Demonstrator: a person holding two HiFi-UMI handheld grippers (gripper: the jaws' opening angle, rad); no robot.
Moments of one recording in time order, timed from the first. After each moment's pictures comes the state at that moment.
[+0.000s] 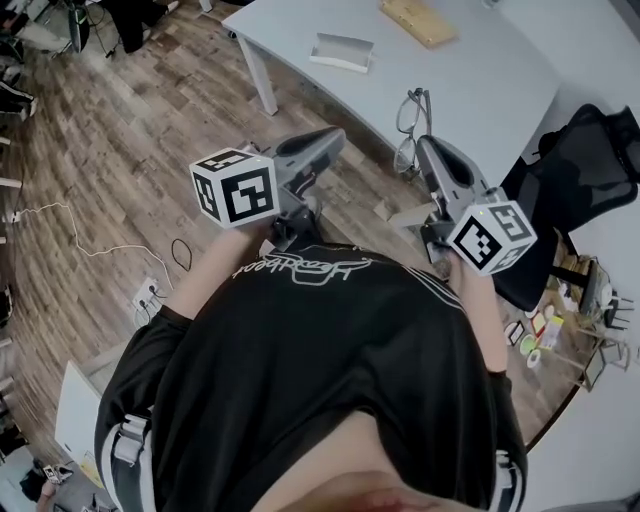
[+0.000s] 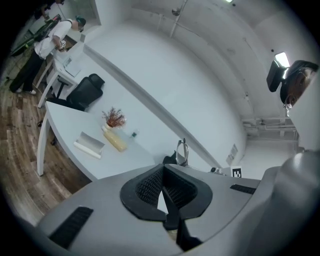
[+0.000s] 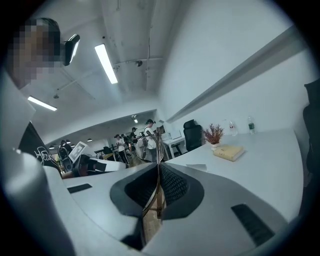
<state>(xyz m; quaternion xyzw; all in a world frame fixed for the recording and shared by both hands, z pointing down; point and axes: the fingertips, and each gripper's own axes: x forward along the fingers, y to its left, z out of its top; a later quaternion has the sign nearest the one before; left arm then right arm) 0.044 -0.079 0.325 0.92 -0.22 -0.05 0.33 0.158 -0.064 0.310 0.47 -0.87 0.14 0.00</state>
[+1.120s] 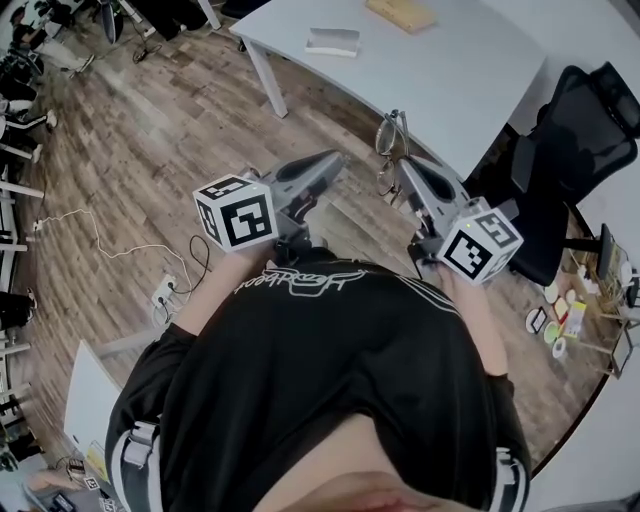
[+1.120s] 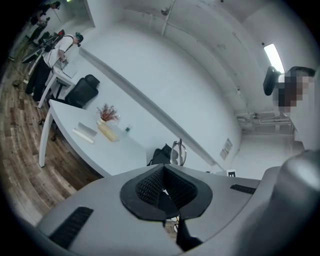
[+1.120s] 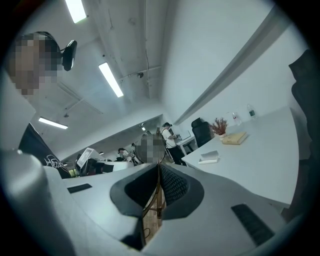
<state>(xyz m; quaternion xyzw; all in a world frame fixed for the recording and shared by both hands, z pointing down) 0.050 0.083 0.310 0.93 -0.21 -0.04 0.31 0.143 0.098 0.310 0.42 -0.89 0.18 -0.06</state>
